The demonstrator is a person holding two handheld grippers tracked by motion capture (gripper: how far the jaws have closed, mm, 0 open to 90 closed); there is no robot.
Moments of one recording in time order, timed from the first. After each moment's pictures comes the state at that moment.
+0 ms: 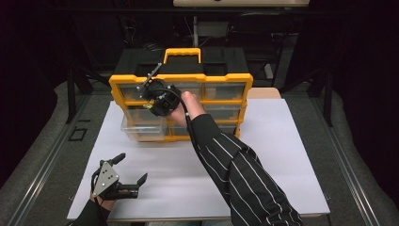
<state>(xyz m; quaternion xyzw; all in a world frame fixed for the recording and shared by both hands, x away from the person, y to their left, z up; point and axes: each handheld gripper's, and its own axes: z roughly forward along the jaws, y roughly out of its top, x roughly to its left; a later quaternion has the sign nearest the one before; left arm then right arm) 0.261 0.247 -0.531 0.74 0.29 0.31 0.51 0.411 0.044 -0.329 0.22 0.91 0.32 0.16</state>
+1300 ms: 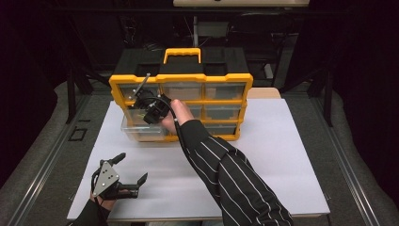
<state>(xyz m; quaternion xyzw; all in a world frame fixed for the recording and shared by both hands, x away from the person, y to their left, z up) 0.261 0.247 -0.530 0.74 0.29 0.31 0.52 0.419 0.072 -0.363 0.22 0.92 0.29 0.13</state>
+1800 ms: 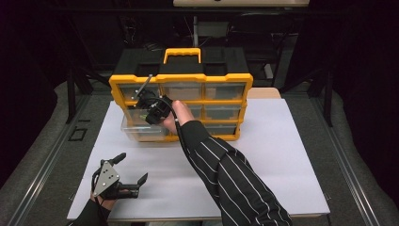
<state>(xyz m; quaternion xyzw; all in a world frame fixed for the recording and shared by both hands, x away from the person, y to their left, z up) 0.261 0.246 -0.530 0.74 0.29 0.31 0.51 0.425 0.071 -0.371 0.23 0.92 0.29 0.12</state>
